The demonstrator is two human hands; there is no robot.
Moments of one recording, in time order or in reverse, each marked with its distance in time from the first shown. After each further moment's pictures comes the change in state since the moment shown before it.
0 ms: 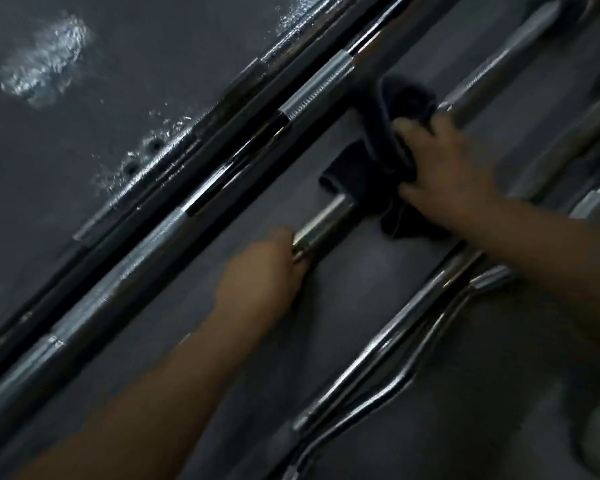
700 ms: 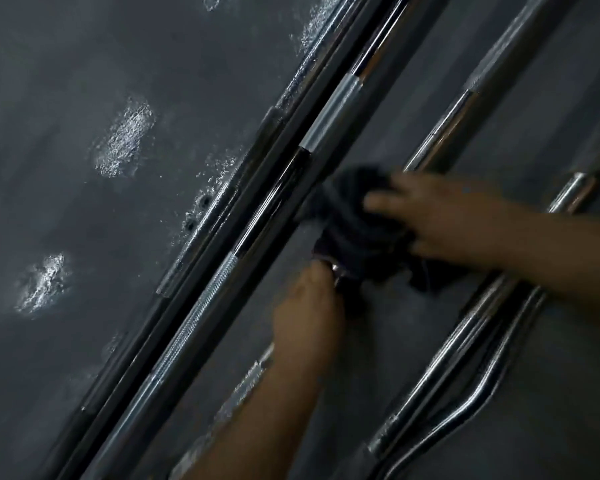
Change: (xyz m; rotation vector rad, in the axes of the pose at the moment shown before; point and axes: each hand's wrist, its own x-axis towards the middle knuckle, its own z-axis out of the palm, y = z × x) left_hand -0.012 -0.009 0.010 0.207 0.147 0.052; right_hand -0.027 -0.028 0.012 0.066 -0.222 -0.396
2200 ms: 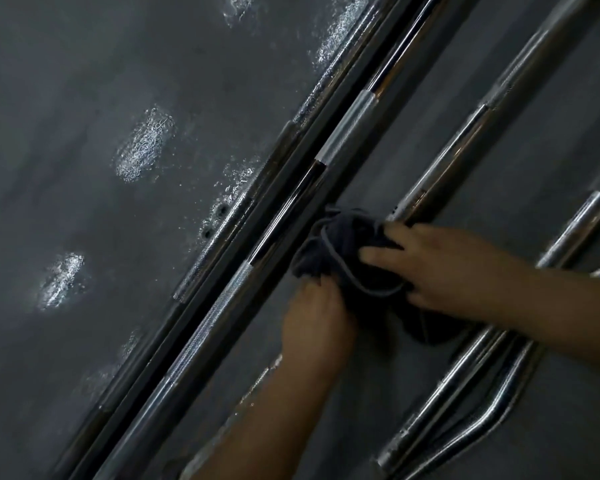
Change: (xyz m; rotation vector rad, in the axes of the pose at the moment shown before) left_hand 0.003 -0.012 -0.005 -0.024 -0.063 0.041; right_hand -0.009 -0.040 0.009 0.046 -0.042 -0.091
